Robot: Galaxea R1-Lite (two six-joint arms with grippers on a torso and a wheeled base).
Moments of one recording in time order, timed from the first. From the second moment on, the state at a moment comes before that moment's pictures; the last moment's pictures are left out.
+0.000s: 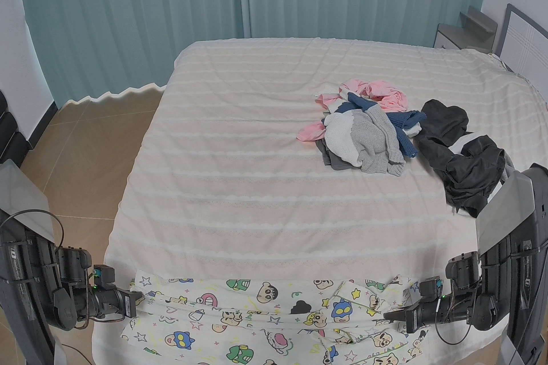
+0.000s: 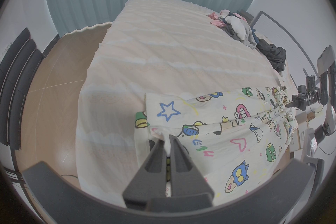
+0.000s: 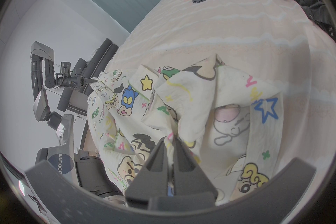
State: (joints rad) left arm 0.15 2.27 -0.02 -1.39 -0.33 0.14; right arm 0.19 2.45 -0.02 -1.53 0.52 0.01
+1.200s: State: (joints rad) left arm 0.27 2.03 -0.02 -1.44 -0.48 -0.42; right arm 0.04 2.21 -0.02 -1.53 0.49 0.02
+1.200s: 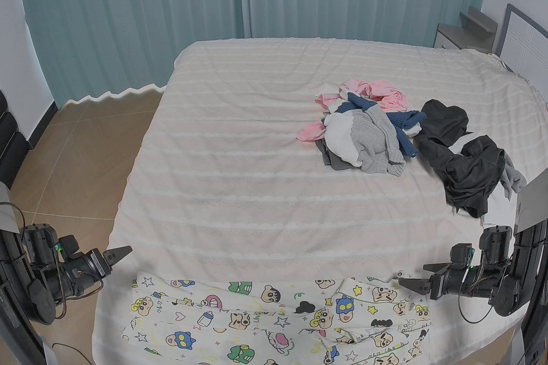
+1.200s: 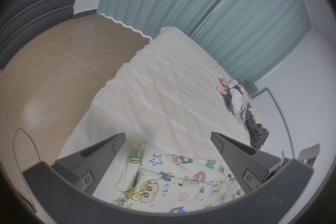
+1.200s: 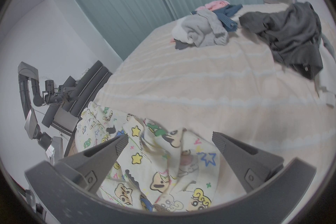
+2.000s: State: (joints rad) left arm 0.26 2.03 -0.02 -1.44 -0.52 -0.58; right arm 0.21 2.26 -0.02 -1.53 0.43 -0.32
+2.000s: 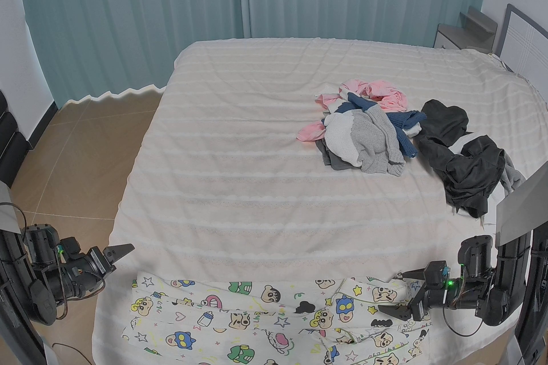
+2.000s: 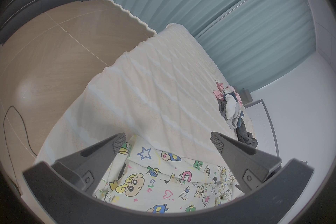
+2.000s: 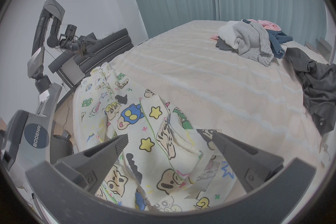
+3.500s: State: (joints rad) left arm 0.25 2.04 -0.02 -1.45 -0.52 -0.58; right arm 0.26 2.26 -0.16 -1.53 0.30 -0.34
